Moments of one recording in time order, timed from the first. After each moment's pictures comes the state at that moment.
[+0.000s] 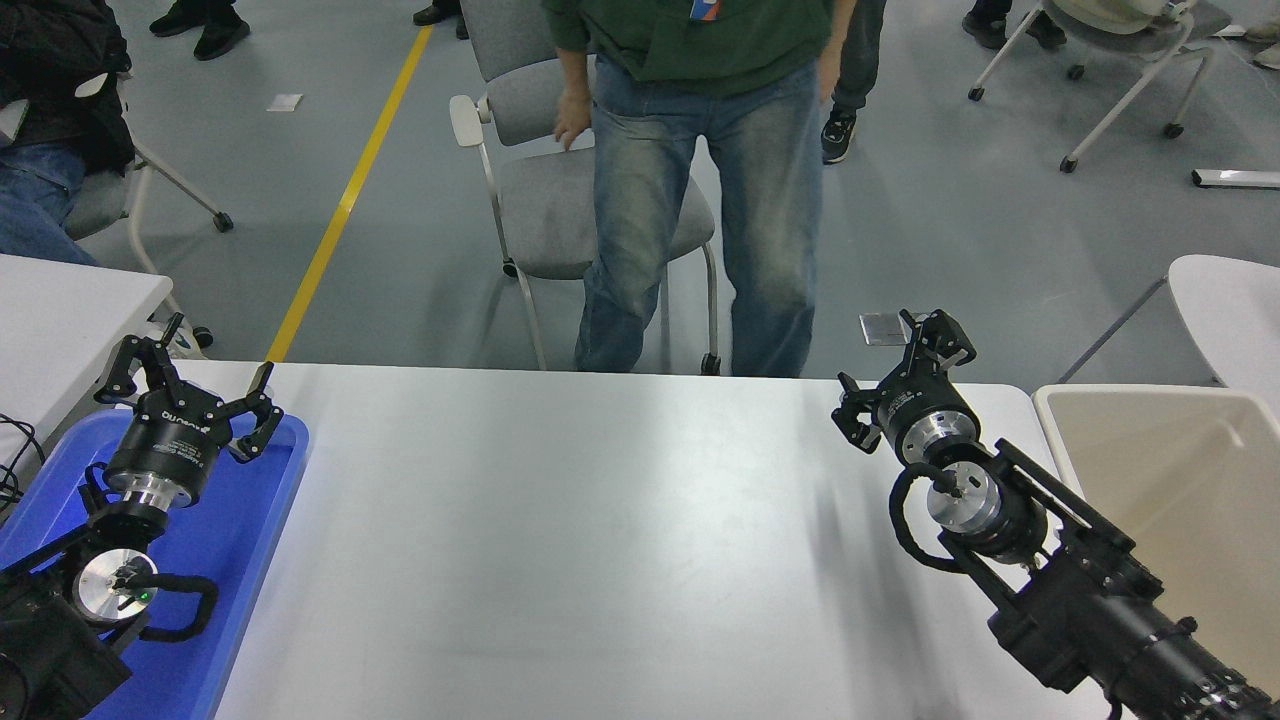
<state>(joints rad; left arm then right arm) -0.56 0.46 -0.57 -0.39 -0.23 -0.70 -0.60 0.55 -0.16 0.92 0.94 -0.16 -0.32 0.20</state>
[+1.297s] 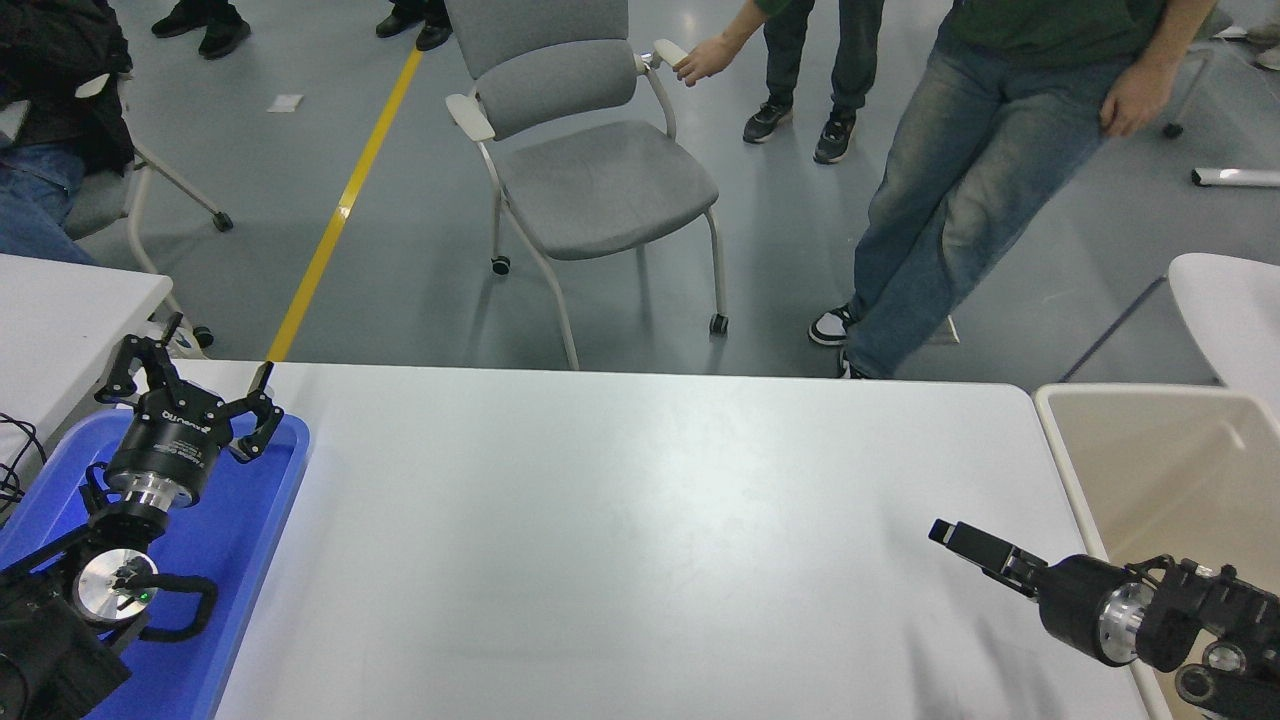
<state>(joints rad) -0.56 0.46 -0.57 -0.39 -0.23 -0.70 -0.60 0.64 -0.97 -0.10 1.43 -1.10 -0.29 0.20</state>
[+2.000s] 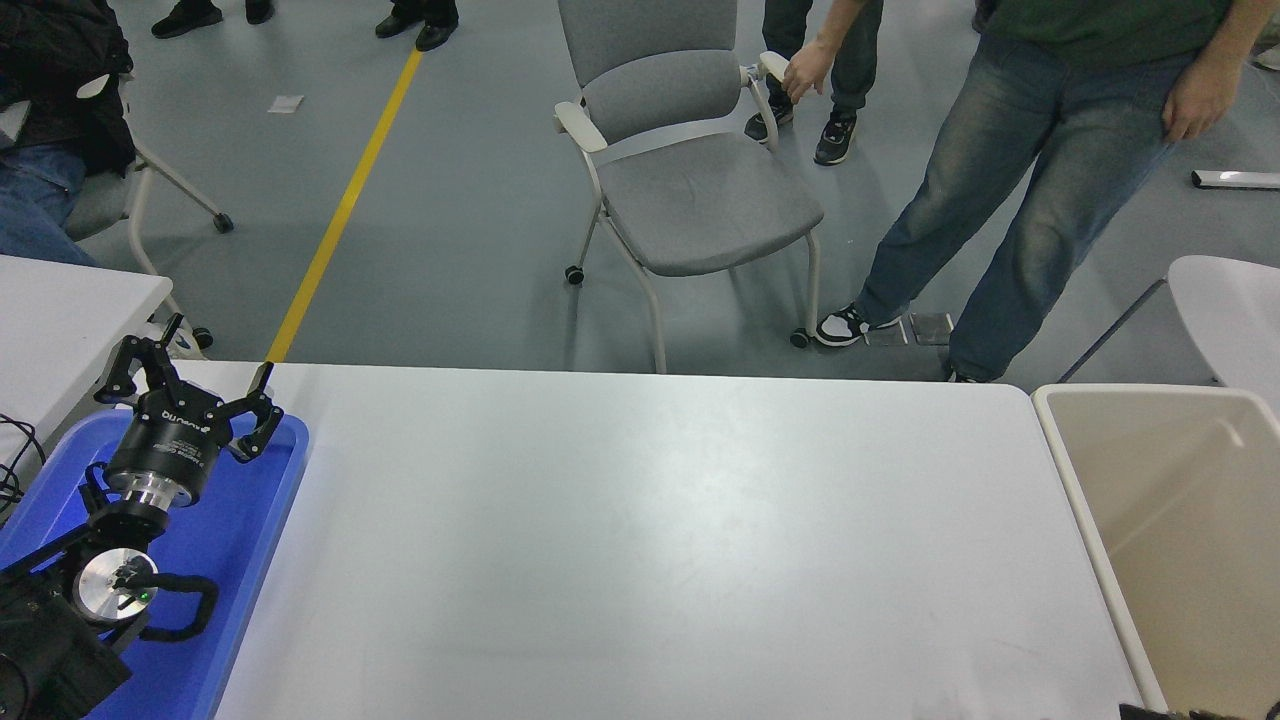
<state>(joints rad) -0.56 0.46 -0.57 -0.39 -0.23 -0.70 -0.60 0.49 -1.20 -0.20 1.61 -1.61 -0.29 0.21</state>
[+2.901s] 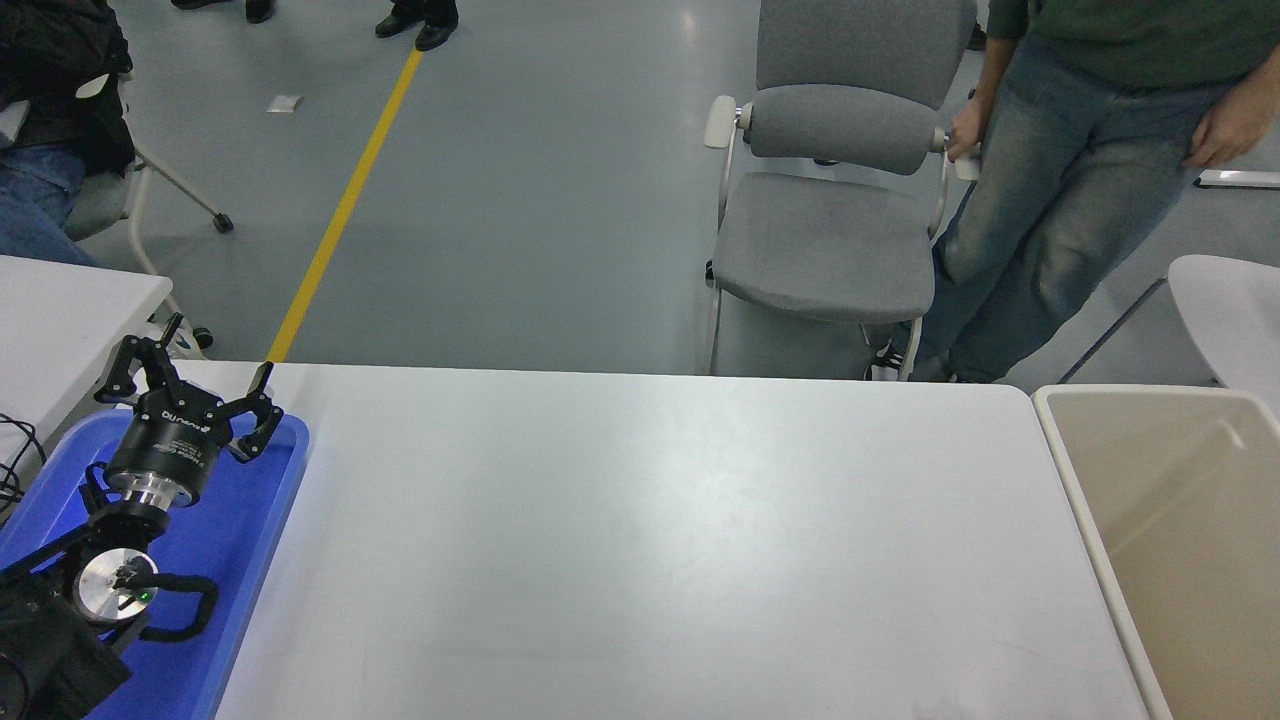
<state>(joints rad) -0.56 0.46 -0.57 -0.39 -0.23 -0.70 -0.60 0.46 -0.98 -0.19 1.52 -1.56 -0.29 0.20</state>
